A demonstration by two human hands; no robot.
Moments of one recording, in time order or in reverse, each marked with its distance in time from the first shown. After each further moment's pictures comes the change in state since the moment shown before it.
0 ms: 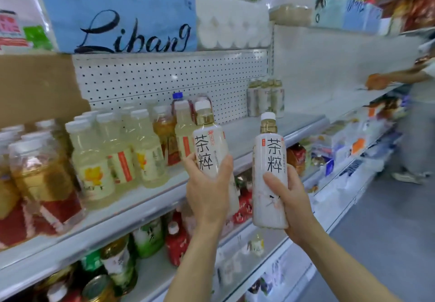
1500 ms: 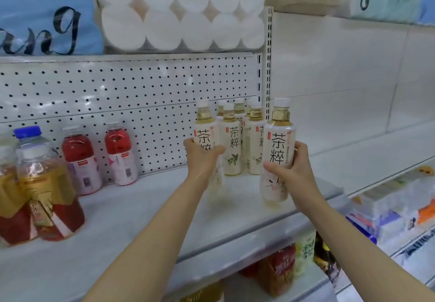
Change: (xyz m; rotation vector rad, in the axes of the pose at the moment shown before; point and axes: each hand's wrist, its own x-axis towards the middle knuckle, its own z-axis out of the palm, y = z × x) left_hand 0.313 -0.080 0.477 -0.040 0.013 -0.221; right_hand 0.546 0.010 -0.280 -0.280 -0.160 -0.130
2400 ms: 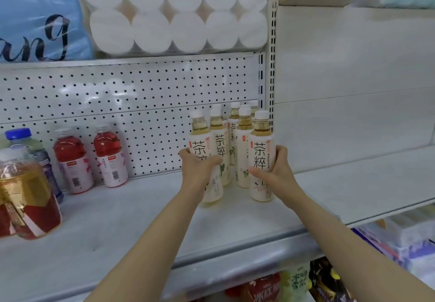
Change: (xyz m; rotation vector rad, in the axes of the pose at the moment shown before) left_hand 0.005 -0.012 0.061 -0.007 0.146 -0.058; right_hand 0.100 0.060 -0.031 -0.104 -0.268 0.005
